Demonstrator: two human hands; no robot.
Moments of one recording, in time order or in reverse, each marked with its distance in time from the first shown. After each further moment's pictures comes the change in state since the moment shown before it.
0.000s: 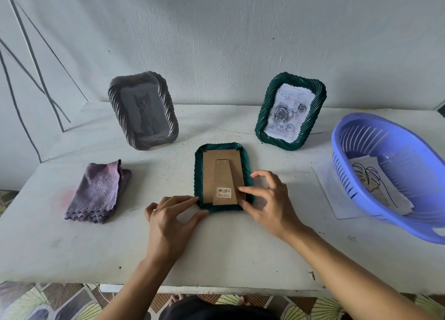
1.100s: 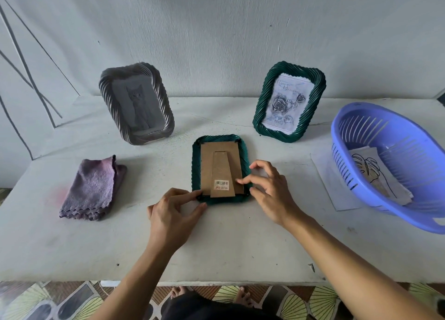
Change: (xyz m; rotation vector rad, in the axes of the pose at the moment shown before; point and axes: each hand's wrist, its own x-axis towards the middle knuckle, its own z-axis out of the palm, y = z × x) left_hand 0.009 0.007 0.001 -0.122 -0.153 -0.196; right_hand 0.011 -0.001 -0.004 0.090 -0.079 0.091
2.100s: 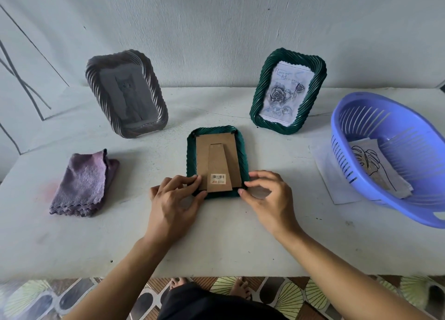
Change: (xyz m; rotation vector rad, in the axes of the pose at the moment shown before) left_hand 0.013 -0.012 0.015 0.195 0.064 0.364; right_hand -0.028 -0.013 0.011 0.190 0.291 0.172
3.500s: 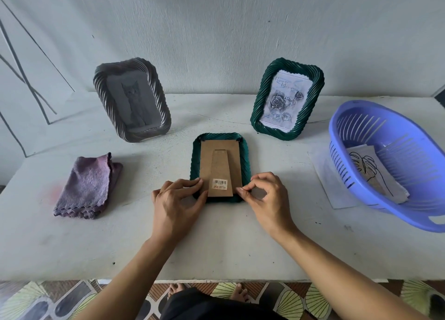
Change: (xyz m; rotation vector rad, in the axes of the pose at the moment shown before) left_hand 0.004 0.006 0.004 -0.130 0.083 -0.110; right_hand 0.007 0.004 0.007 -0.070 0.010 -0.091
